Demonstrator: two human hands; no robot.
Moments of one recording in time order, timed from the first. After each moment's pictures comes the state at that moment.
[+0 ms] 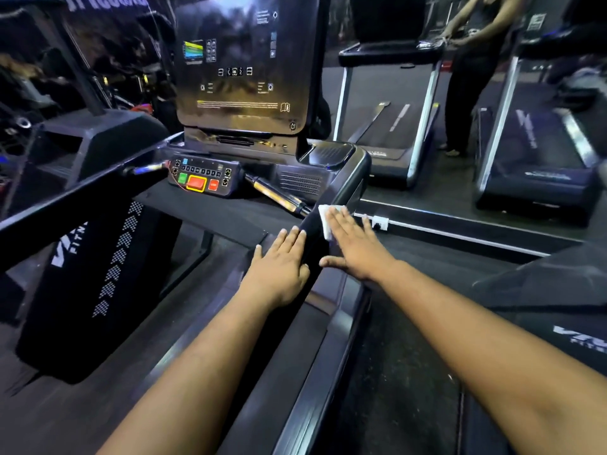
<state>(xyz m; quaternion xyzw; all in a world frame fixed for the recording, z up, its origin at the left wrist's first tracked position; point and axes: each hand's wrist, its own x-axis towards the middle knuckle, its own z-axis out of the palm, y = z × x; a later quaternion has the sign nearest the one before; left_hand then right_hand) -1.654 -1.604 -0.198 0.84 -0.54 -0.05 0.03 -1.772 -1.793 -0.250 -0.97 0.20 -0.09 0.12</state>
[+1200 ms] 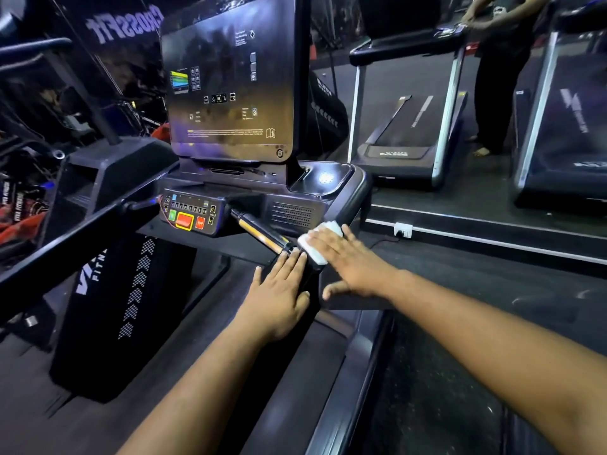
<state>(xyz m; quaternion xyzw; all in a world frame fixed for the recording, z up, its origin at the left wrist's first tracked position) -1.641 -1.683 -0.194 0.84 -0.54 -0.05 0.01 -1.737 -1.890 -0.249 -0.99 0.02 -0.12 0.09</state>
